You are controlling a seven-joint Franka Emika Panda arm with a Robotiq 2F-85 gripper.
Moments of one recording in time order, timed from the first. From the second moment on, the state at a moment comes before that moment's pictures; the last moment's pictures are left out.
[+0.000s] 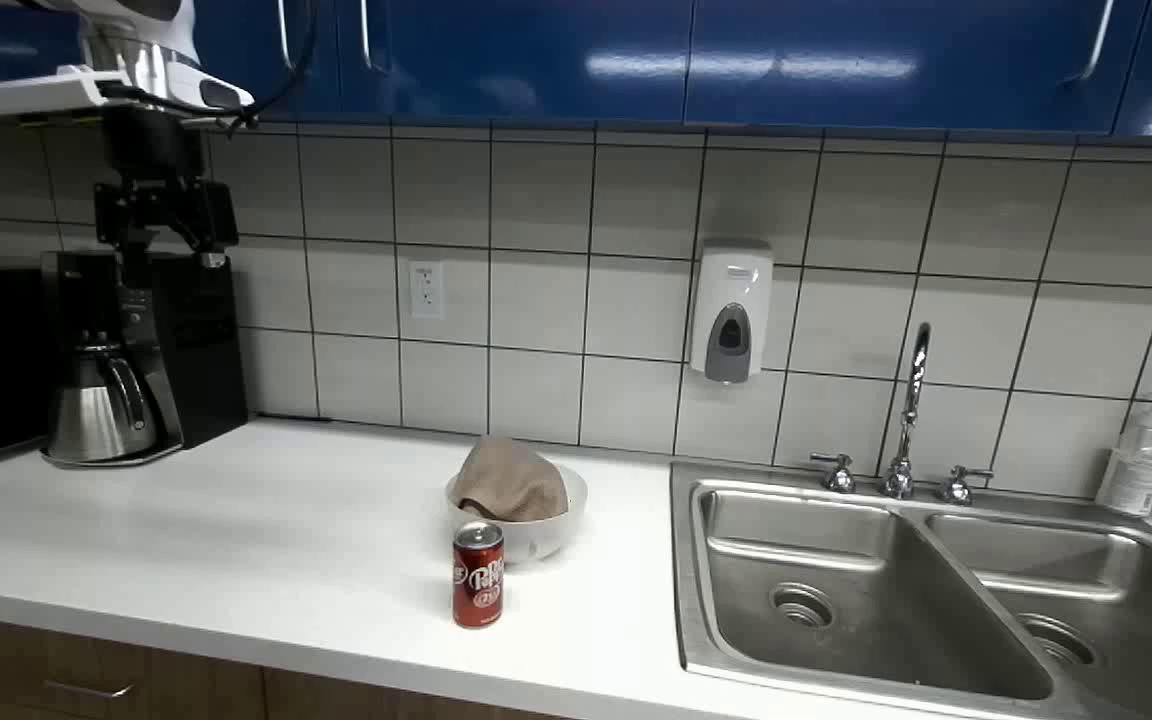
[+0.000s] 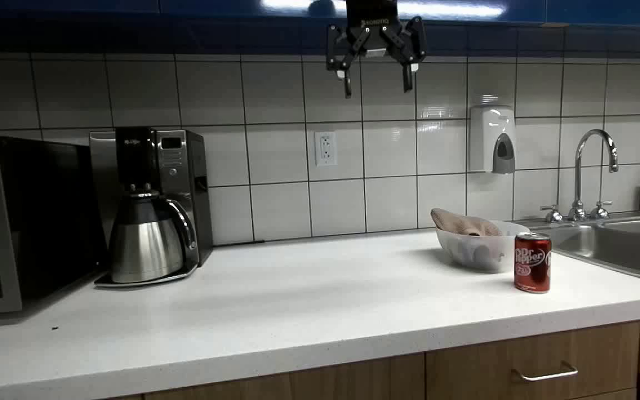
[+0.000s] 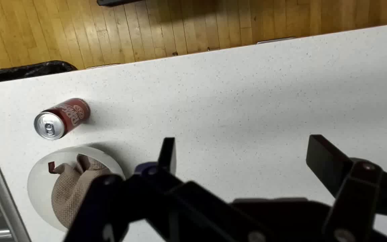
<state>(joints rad) 0.08 -0.22 0.27 -2.04 0.02 1.78 0.44</state>
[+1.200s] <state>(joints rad) 0.08 -0.22 0.22 -2.08 -0.01 1.88 0.40</state>
